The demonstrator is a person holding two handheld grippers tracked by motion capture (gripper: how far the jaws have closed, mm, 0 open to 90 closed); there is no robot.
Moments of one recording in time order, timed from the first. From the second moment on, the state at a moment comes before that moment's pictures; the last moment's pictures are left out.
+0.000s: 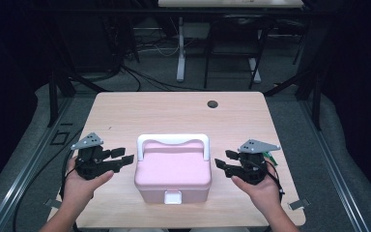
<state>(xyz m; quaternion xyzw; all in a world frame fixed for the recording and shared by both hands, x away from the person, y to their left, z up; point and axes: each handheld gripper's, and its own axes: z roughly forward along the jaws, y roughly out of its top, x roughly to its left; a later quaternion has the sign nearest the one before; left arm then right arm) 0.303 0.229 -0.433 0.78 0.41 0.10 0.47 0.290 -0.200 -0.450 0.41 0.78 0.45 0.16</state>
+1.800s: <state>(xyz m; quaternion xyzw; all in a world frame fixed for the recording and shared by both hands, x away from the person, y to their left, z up) 0.325 0.198 -0.438 0.79 0.39 0.08 0.46 0.320 -0.172 -0.445 0.35 0.80 0.47 0.10</state>
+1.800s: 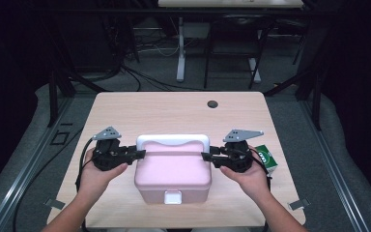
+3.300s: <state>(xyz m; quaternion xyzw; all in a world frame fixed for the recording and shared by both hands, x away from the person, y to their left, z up) 0.310 0.196 -0.444 0.80 0.36 0.12 0.46 0.305 -0.174 -0.449 0.32 0.80 0.49 0.13</state>
